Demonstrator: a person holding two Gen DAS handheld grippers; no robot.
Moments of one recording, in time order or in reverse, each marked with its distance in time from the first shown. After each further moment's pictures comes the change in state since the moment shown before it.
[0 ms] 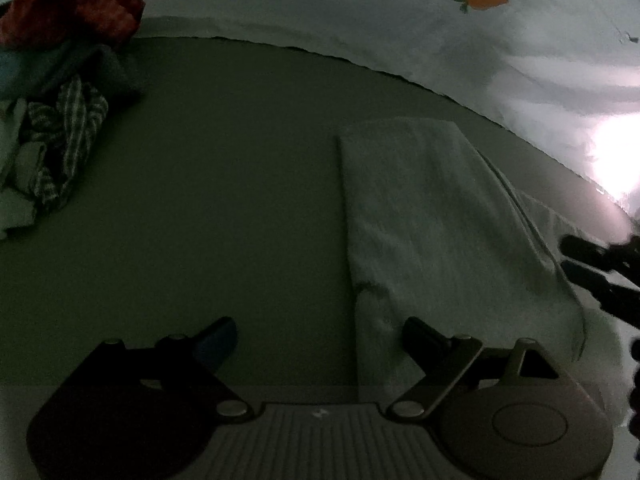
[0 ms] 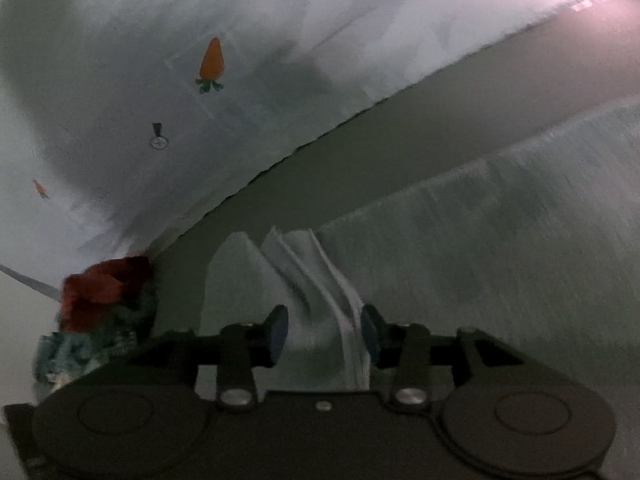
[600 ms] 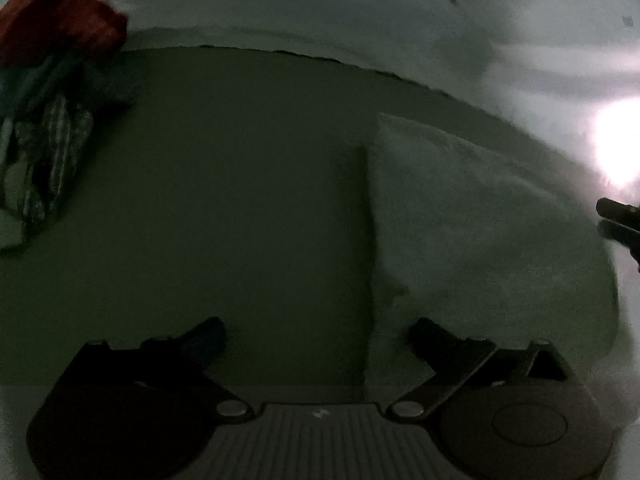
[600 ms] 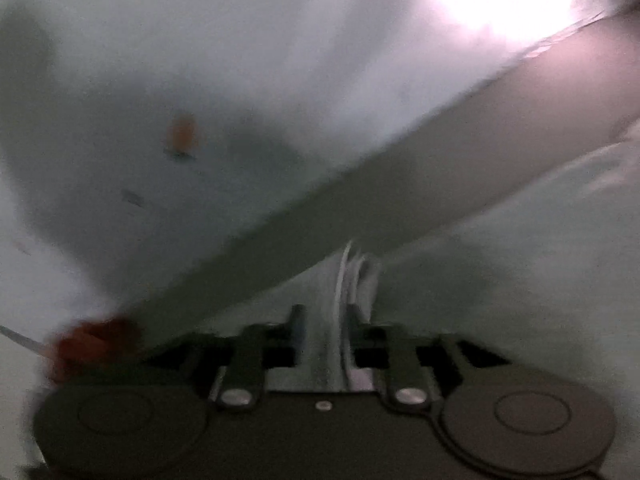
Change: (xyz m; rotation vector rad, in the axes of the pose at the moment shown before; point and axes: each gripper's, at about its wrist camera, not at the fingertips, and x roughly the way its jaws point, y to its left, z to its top) left arm 0.007 -0.018 -0.008 0.086 -0.013 0.051; right arm -0.040 -0.014 0.017 0.072 -0.124 -0.149
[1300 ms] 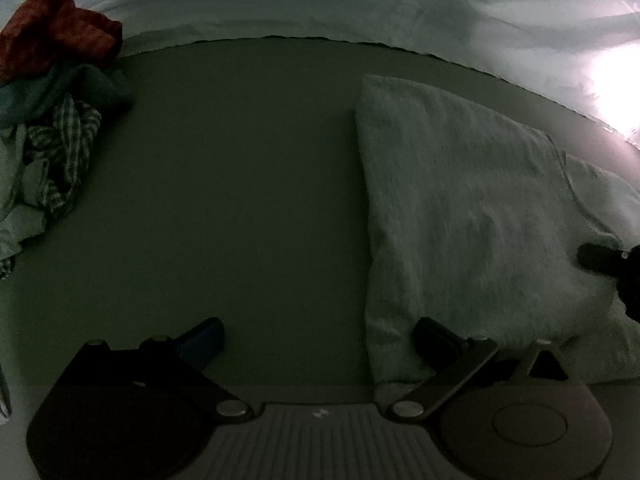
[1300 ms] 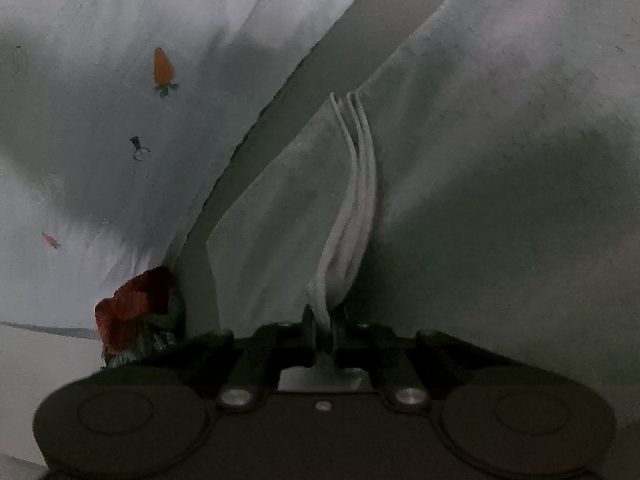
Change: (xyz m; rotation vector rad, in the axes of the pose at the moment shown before) left arm -0.011 -0.008 -0.026 0.063 0.031 0.060; right arm -0.008 -0.026 -0.081 0.271 0.216 0.236
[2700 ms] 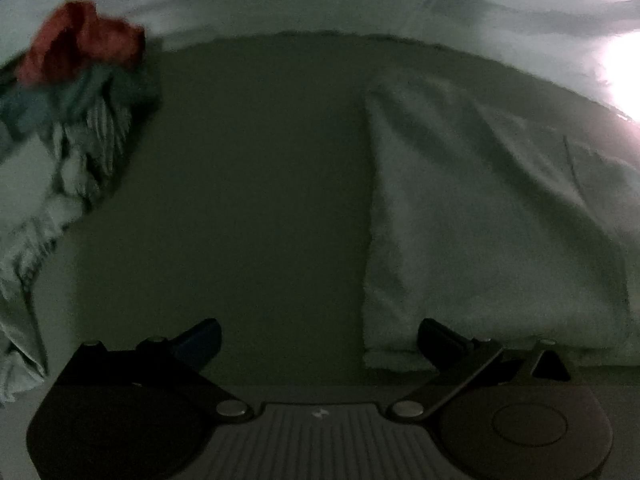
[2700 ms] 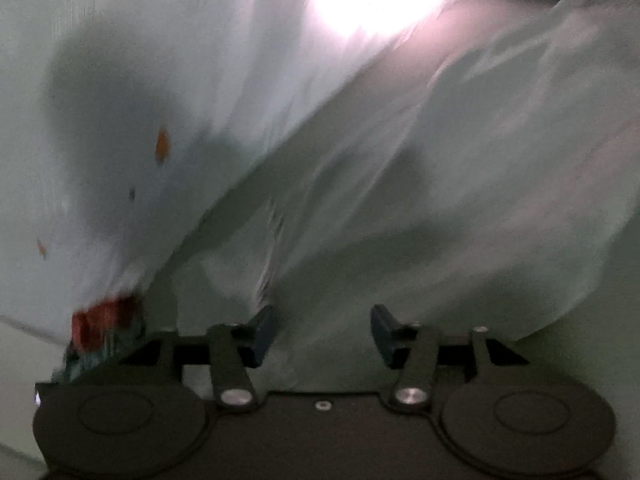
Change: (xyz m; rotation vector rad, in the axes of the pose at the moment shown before) left arm -0.038 -0.025 0.000 -0.006 0.039 0.105; right arm -0.157 -0.055 -0.014 -0.151 -0.284 -0.157
